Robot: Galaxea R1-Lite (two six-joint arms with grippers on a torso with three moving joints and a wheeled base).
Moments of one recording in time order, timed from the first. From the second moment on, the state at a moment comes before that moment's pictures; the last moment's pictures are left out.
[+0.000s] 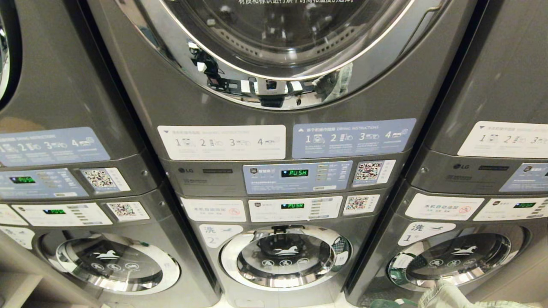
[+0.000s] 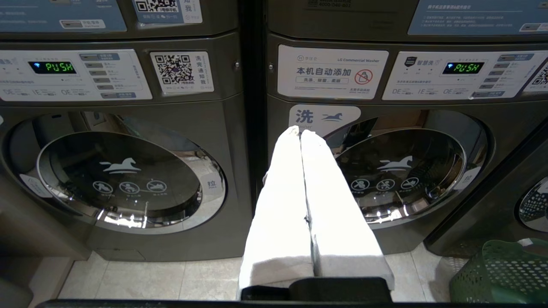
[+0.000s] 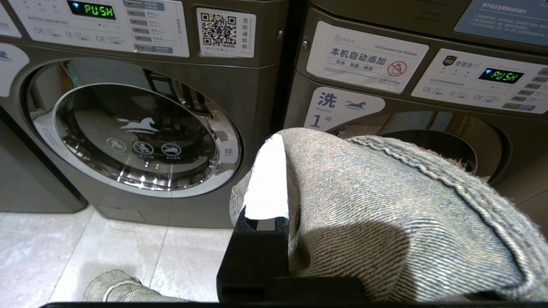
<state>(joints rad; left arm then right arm) 0.01 0.00 0.00 0.00 0.00 0.00 0.00 0.00 -0.05 0.12 0.02 -0.13</state>
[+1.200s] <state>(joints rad) 0.01 0.00 0.00 0.00 0.00 0.00 0.00 0.00 -0.05 0.12 0.02 -0.13</state>
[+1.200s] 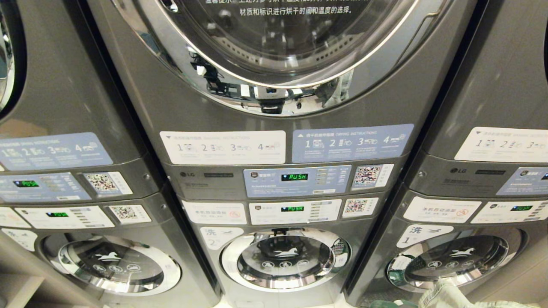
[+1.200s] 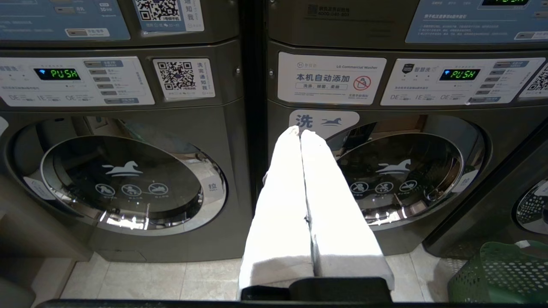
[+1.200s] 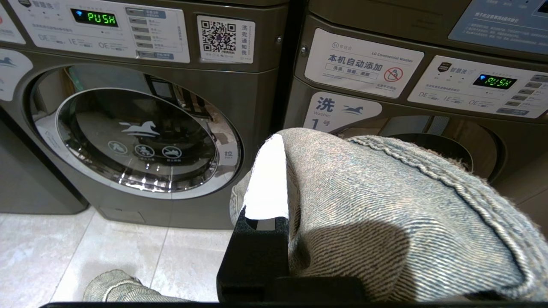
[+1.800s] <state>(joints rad) 0.01 0.00 0.00 0.00 0.00 0.00 0.00 0.00 -0.05 0.12 0.02 -0.13</state>
